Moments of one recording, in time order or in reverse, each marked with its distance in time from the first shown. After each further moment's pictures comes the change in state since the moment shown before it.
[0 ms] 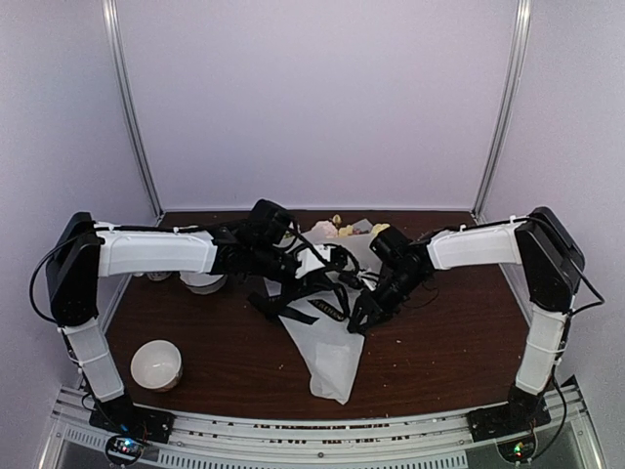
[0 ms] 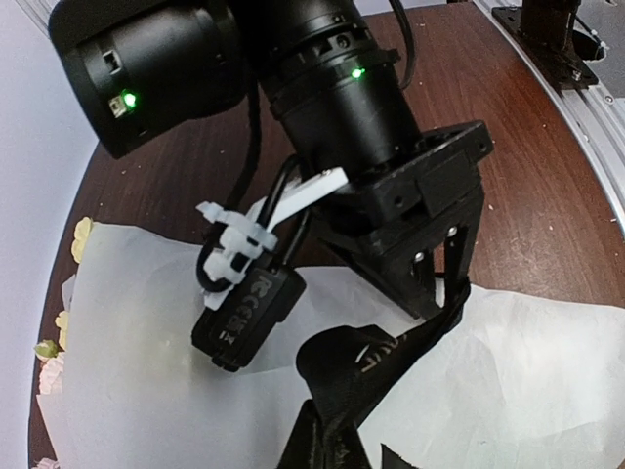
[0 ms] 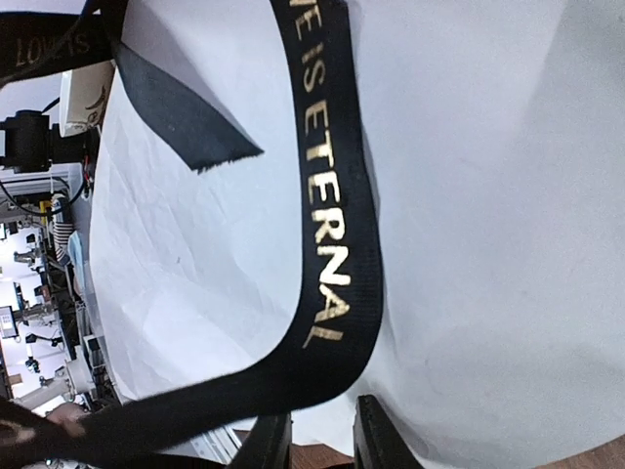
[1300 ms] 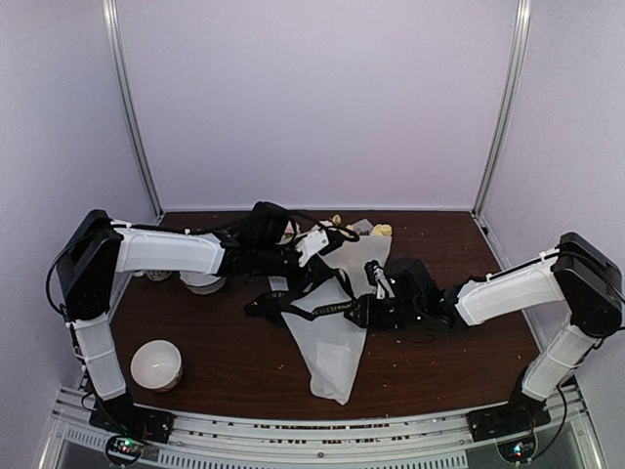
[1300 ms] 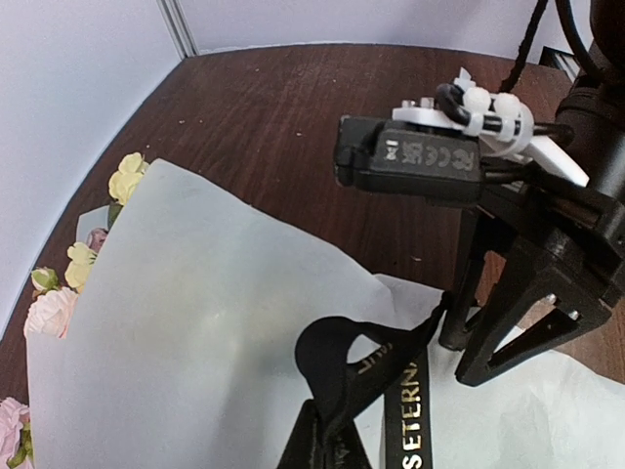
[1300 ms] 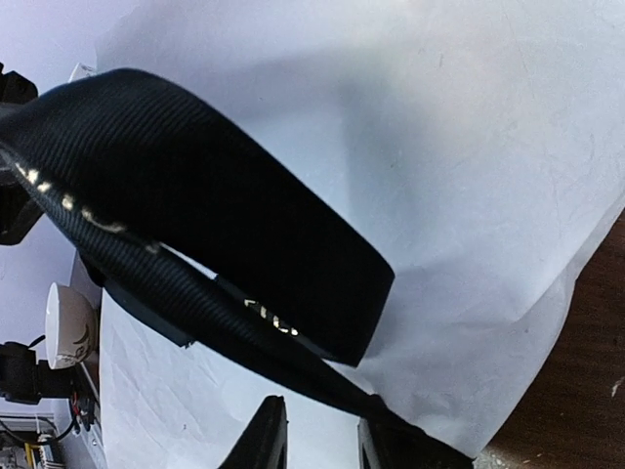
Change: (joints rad) left arm 0.046 0.075 -0.014 0.191 -0.047 -0.288; right arm 0.193 -0.275 -0.504 0.848 0.604 0.658
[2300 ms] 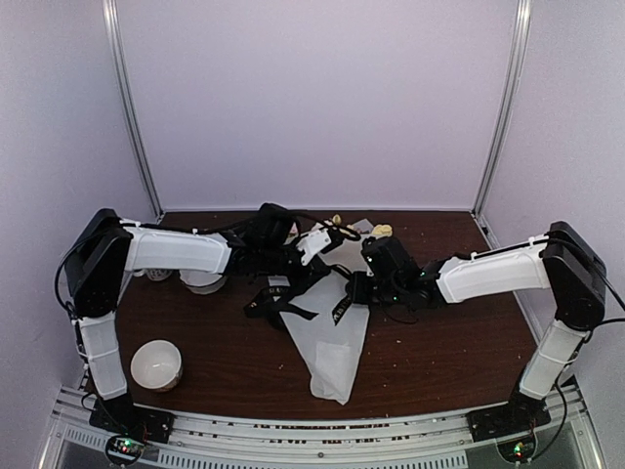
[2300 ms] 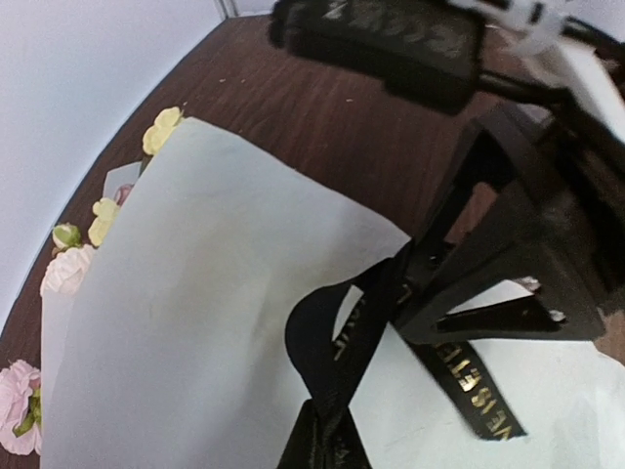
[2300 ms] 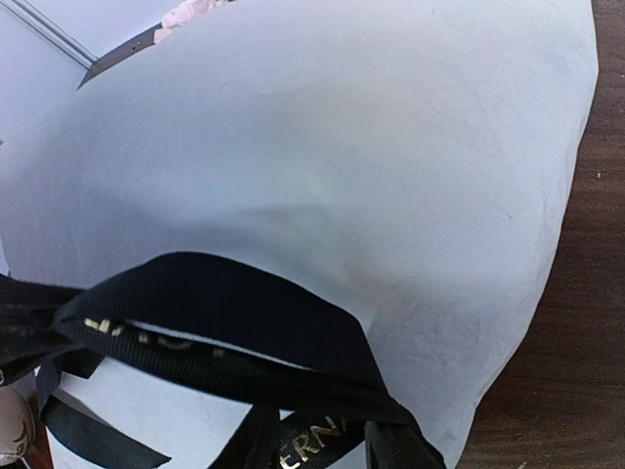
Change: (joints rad) left arm 0.000 0.035 0.029 -0.024 -0.109 -0.031; right arm 0.000 0.102 0.261 -0.241 0.306 -0.050
